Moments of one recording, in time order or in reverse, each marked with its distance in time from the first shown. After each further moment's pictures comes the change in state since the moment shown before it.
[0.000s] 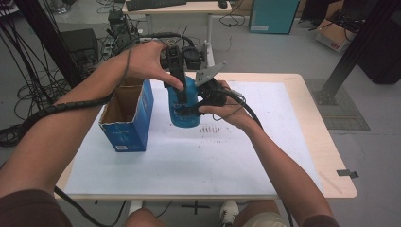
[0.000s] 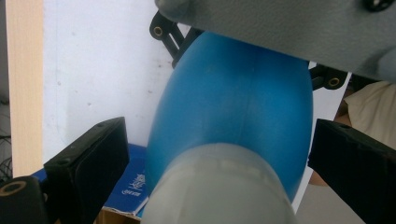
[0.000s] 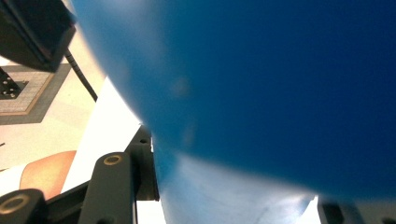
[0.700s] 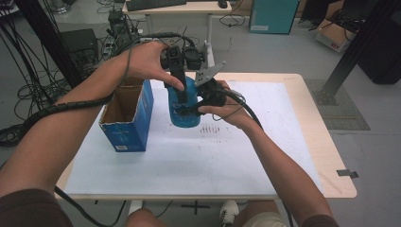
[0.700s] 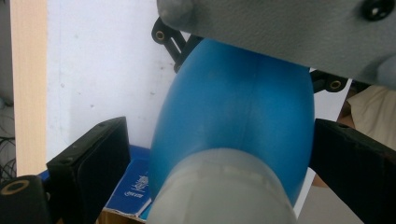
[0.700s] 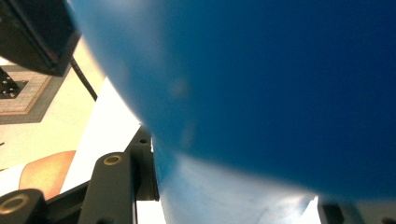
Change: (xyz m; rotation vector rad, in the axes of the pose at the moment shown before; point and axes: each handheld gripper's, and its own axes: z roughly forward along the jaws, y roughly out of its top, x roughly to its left) left arm 0.000 0.000 -0.001 -0.001 0.007 0.003; right arm 0.000 0.000 0.000 0.000 -0.001 -0.006
